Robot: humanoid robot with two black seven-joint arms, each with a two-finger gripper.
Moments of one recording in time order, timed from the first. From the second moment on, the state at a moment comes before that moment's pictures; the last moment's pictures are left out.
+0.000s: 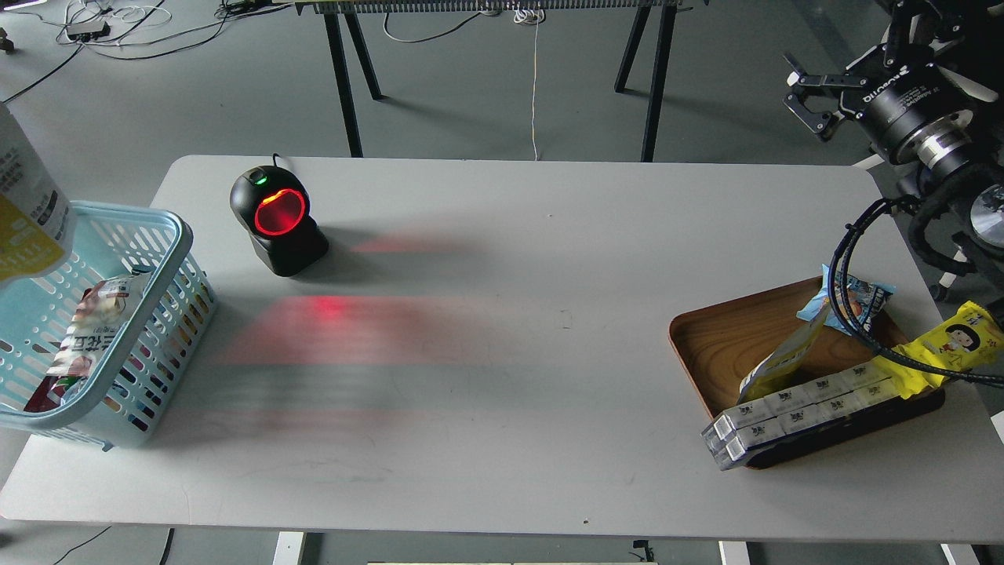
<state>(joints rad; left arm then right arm) -0.64 1.69 -0.28 -1.48 1.57 0.26 -0.43 0.80 -0.58 0.82 0.90 0.36 0.36 -0.01</state>
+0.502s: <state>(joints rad) -0.64 1.61 0.03 -1.45 1.56 0.49 -0.43 0.80 -0.59 0.82 0.90 0.36 0.36 -0.01</state>
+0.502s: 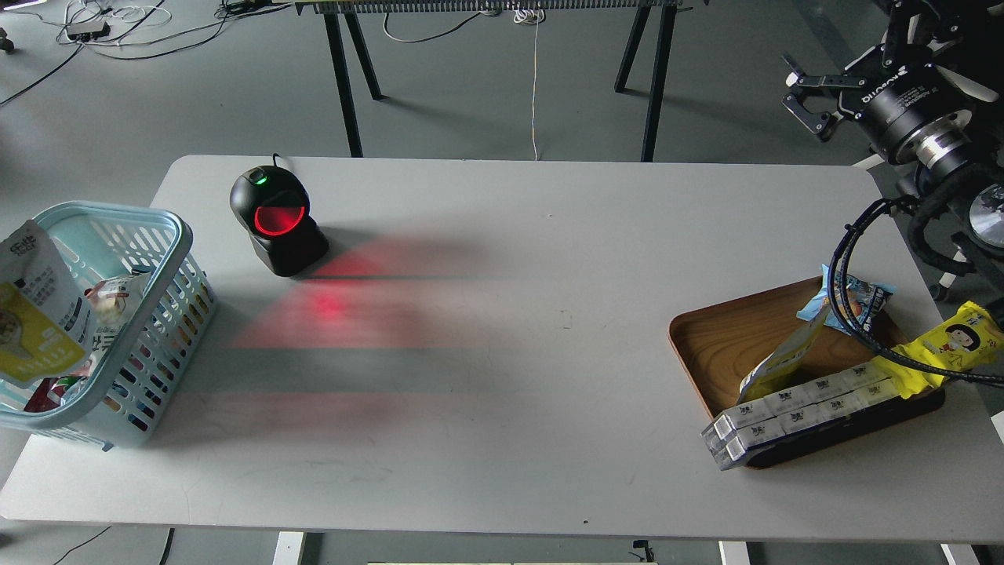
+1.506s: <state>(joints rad) -0.68 1.56 -0.08 -1.33 1.57 0.49 -0.43 0.83 -0.58 0.79 0.90 0.36 0.36 -0.01</state>
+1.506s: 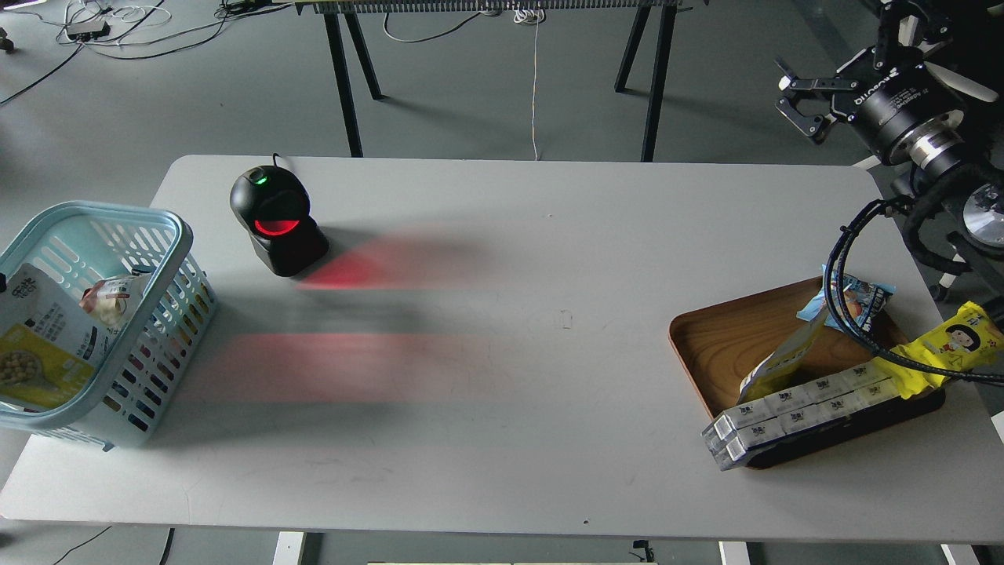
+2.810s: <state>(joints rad) -0.97 0.58 -0.55 -0.74 -0.03 -0.28 -0.27 0.89 -0.67 0.64 0.99 0.36 0.23 -0.02</state>
